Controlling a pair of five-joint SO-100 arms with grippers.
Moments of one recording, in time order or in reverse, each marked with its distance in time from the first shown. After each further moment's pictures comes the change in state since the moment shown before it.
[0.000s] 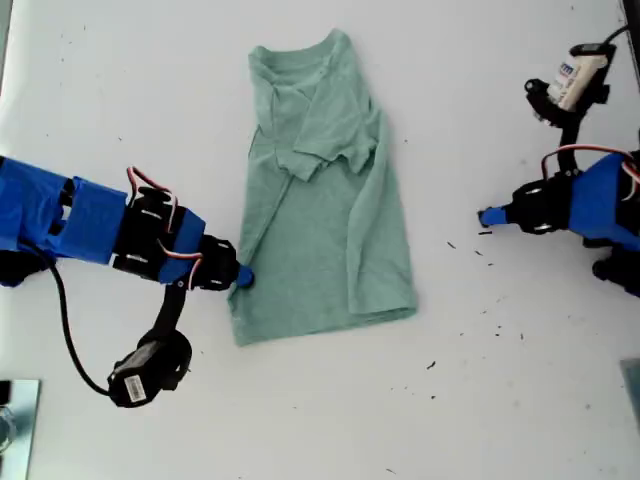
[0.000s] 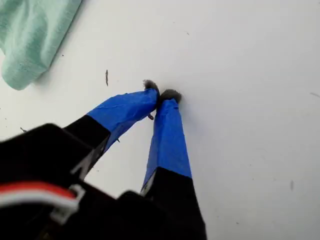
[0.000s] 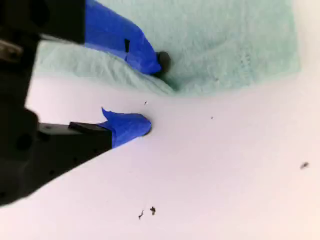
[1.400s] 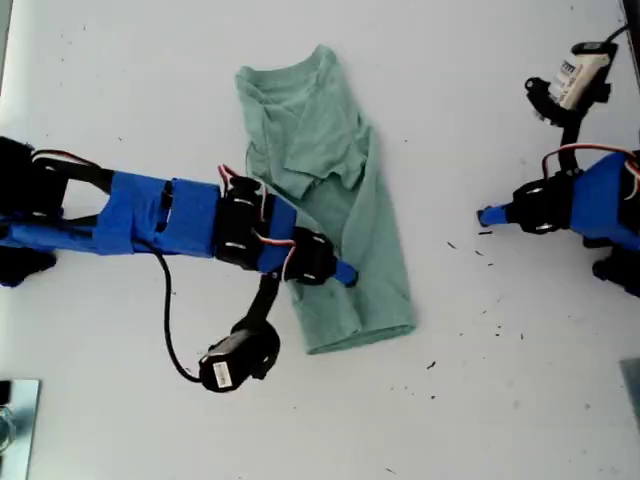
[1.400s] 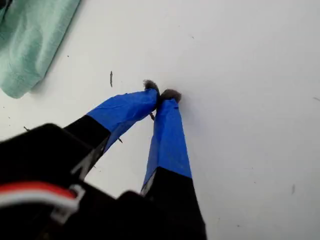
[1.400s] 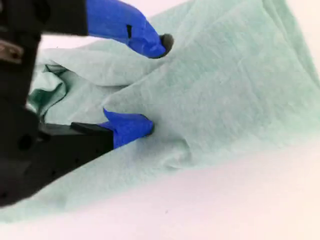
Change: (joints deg) arm 0 -5.5 -33.7 -55.6 7.0 12.3; arm 1 0.0 2.1 0.4 0.7 -1.1
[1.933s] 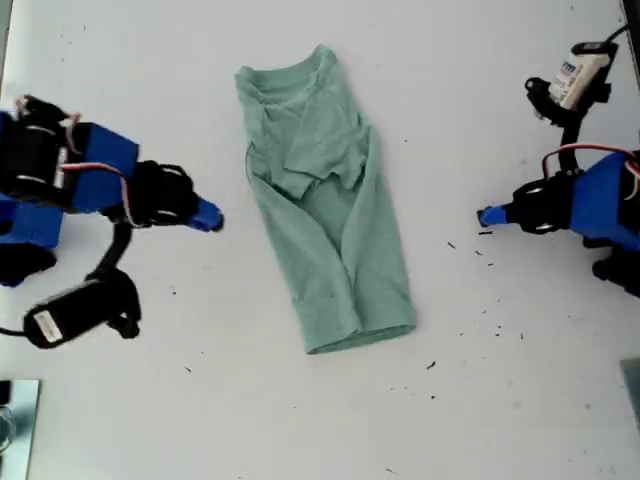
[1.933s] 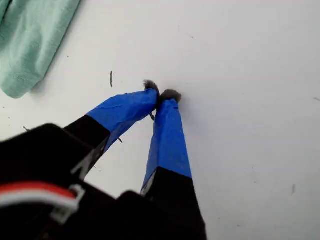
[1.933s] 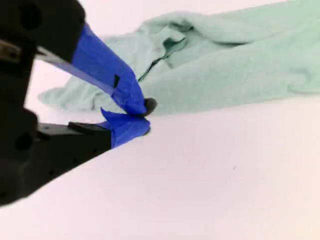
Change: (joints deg) arm 0 -6.7 81.1 88.2 -16.1 -7.2; arm 1 0.0 0.0 0.0 0.0 0.0
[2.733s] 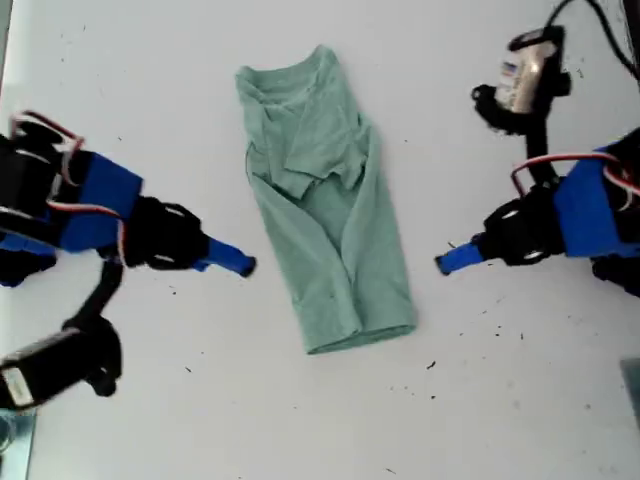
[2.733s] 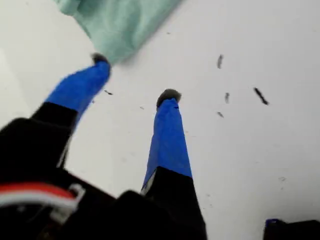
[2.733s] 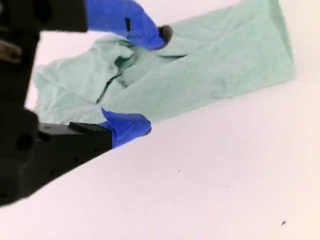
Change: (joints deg) arm 0 13.4 -32.7 -46.3 23.4 -1.0; arm 1 -20.4 -57.7 -62.2 12.3 10.1
